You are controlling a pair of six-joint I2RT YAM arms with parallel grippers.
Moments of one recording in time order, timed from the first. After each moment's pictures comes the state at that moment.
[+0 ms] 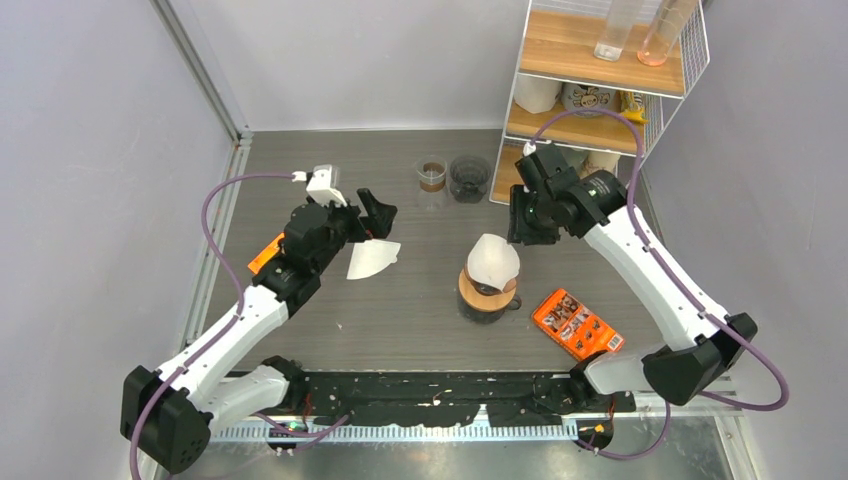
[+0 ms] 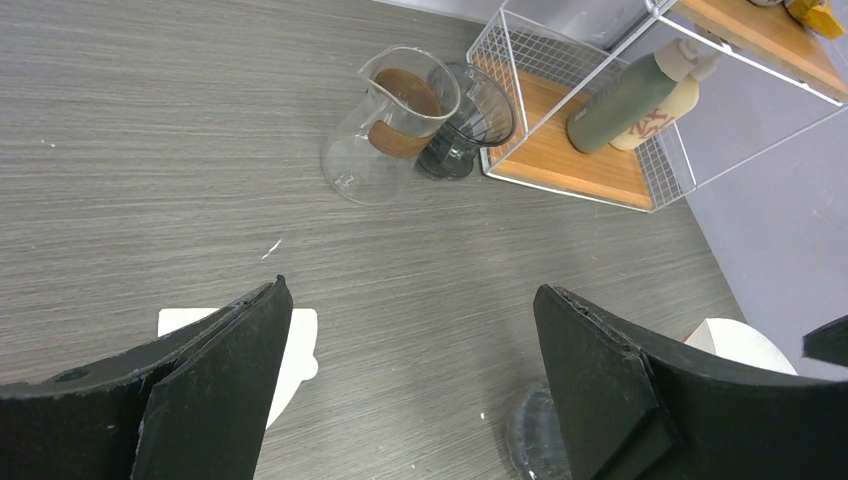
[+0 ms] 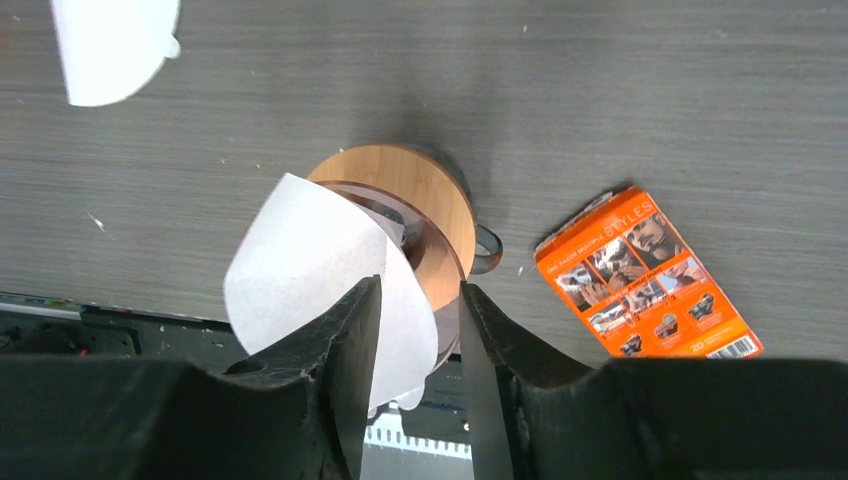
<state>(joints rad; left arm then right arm) -0.52 1.00 0.74 0.07 -0.09 -0.49 0.55 1.34 1.50 -1.22 0.12 0.53</state>
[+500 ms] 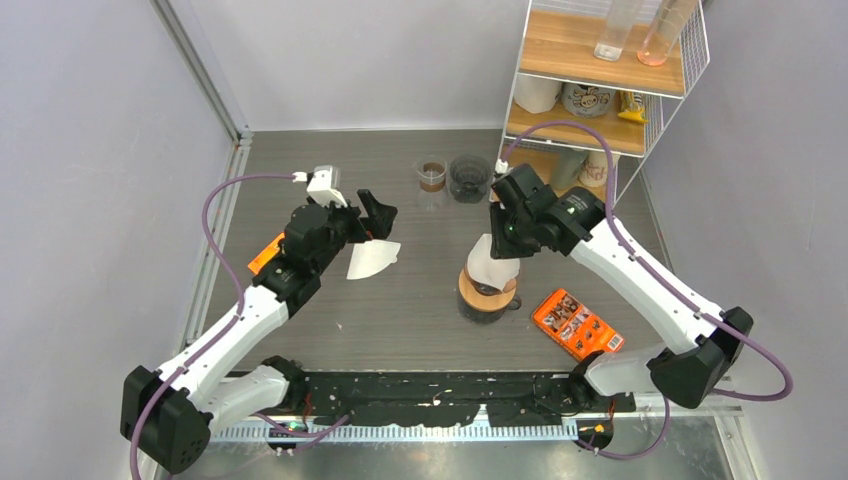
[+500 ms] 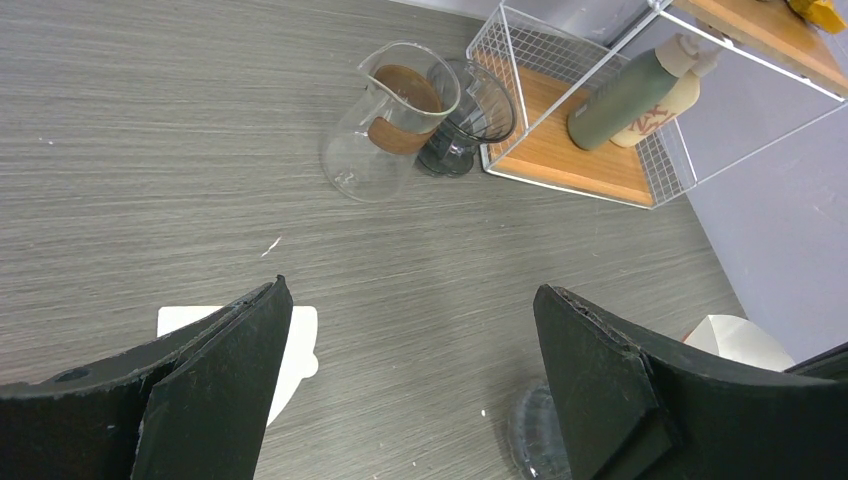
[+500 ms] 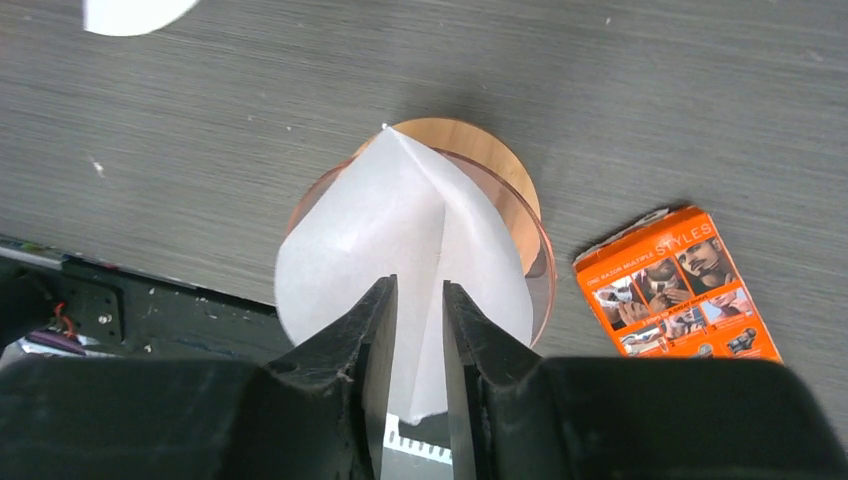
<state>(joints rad) -0.52 1.00 0.74 0.07 -0.09 -0.49 0.67 1.32 1.45 -1.13 0.12 0.53</state>
